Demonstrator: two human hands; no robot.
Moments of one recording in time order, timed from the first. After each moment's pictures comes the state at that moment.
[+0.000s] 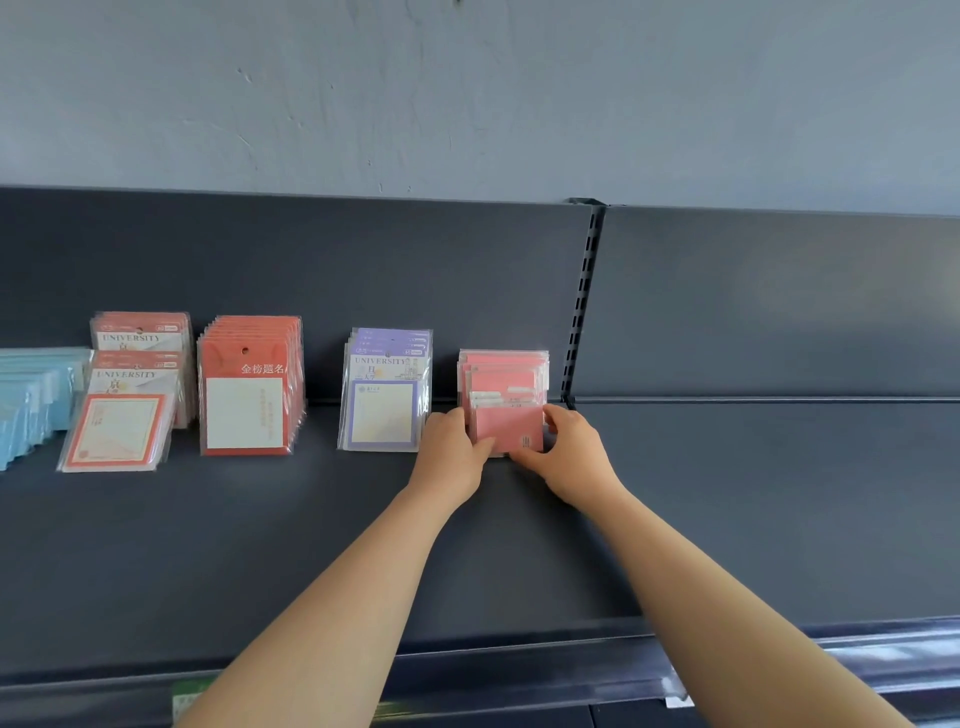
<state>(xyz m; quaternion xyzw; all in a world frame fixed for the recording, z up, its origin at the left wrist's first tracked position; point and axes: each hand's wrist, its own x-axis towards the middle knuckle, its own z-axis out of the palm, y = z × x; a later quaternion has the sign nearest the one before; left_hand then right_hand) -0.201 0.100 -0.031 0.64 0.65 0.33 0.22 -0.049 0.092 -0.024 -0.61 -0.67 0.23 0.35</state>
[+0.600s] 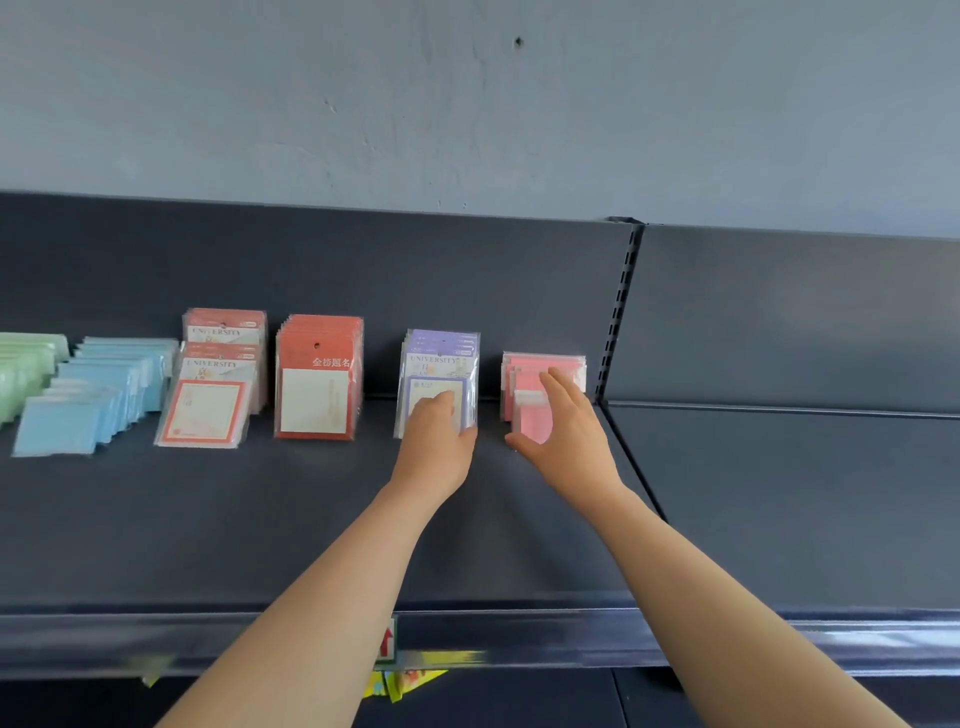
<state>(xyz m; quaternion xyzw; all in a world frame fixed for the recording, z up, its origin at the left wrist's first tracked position) -0.261 0.051 0.001 0.63 0.66 0.38 0.16 -0.102 0.053 0.006 -0.59 -0.72 0.12 0.34</state>
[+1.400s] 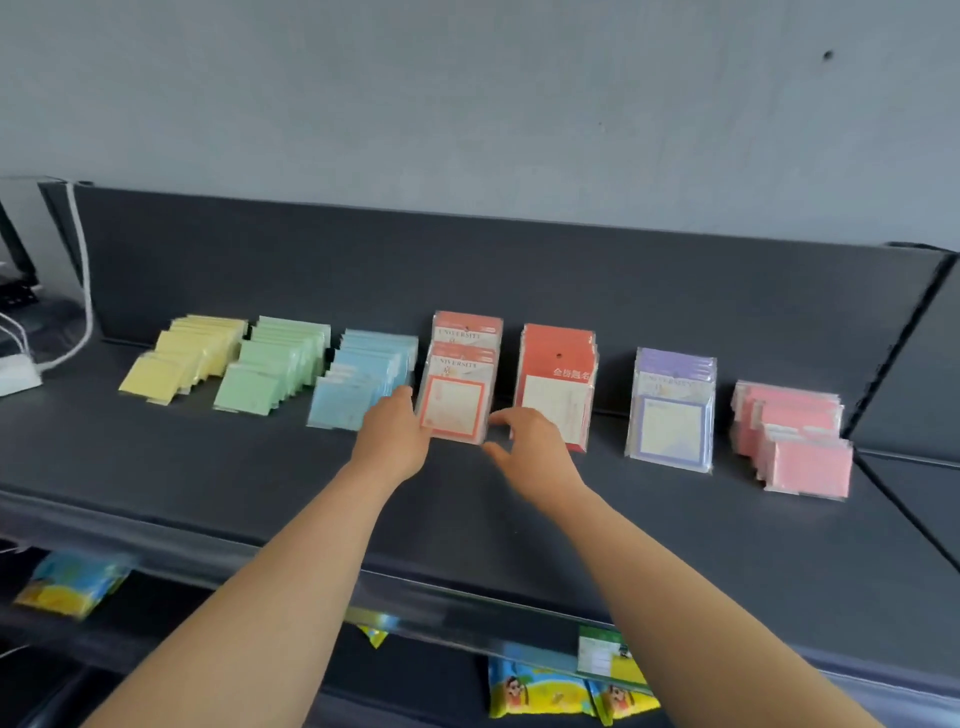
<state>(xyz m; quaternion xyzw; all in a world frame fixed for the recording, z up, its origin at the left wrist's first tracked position) -0.553 0.002 0.013 0.54 0.78 0.30 0.09 -0.387 0.033 0.007 -0.48 -0.81 0.21 0.27</state>
